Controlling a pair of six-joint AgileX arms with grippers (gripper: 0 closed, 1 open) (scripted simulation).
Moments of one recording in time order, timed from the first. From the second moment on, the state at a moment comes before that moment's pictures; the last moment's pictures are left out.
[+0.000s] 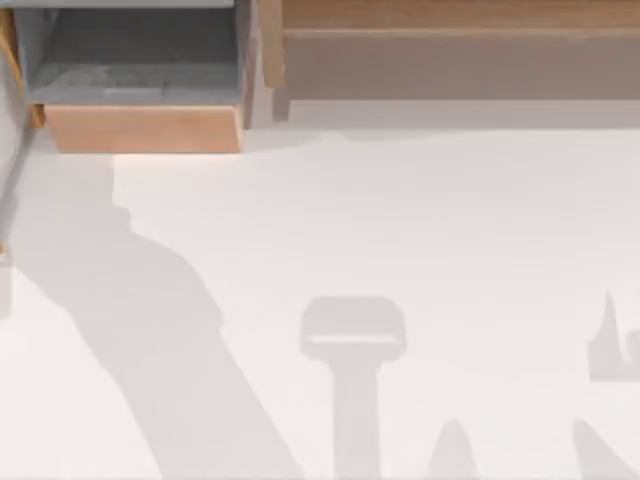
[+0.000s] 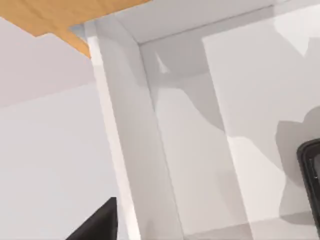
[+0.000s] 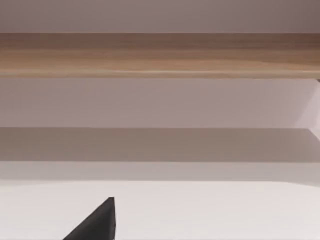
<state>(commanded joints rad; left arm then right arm) 0.46 2.24 2.12 -0.97 0.19 0.72 0.00 0.00 0.00 0.00 0.00 0.00</state>
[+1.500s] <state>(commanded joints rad) 0.75 1.99 0.48 1.44 0.73 1.60 0.00 0.00 0.00 0.00 0.00 0.00</state>
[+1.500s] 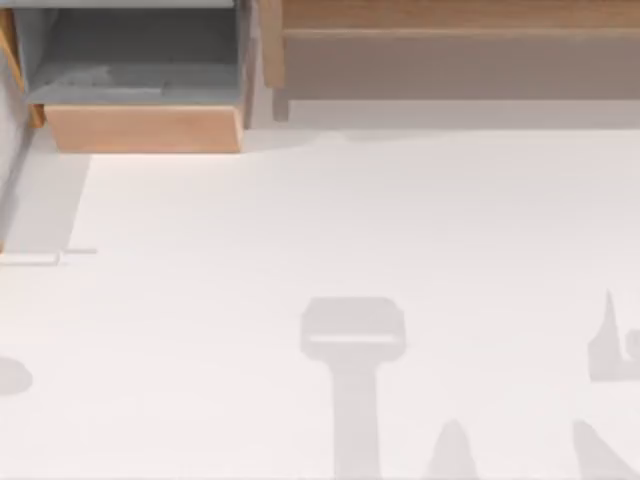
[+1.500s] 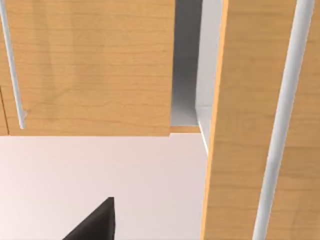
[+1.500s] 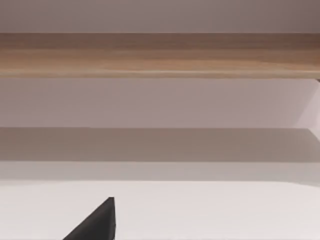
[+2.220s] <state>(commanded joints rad) 0.70 2.00 0.47 1.52 0.74 1.59 0.00 0.00 0.00 0.00 0.00 0.00</state>
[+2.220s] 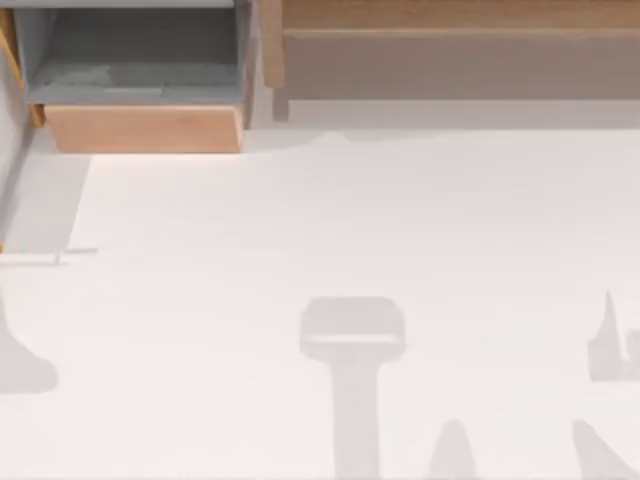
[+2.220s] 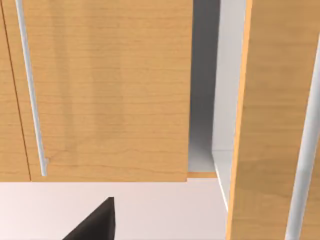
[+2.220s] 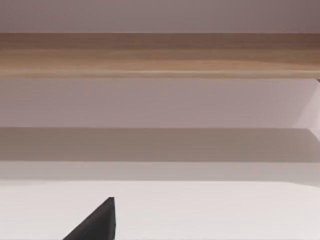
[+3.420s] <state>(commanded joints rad) 0.66 2.02 0.52 1.49 0.70 1.59 0.00 0.00 0.00 0.00 0.00 0.00</state>
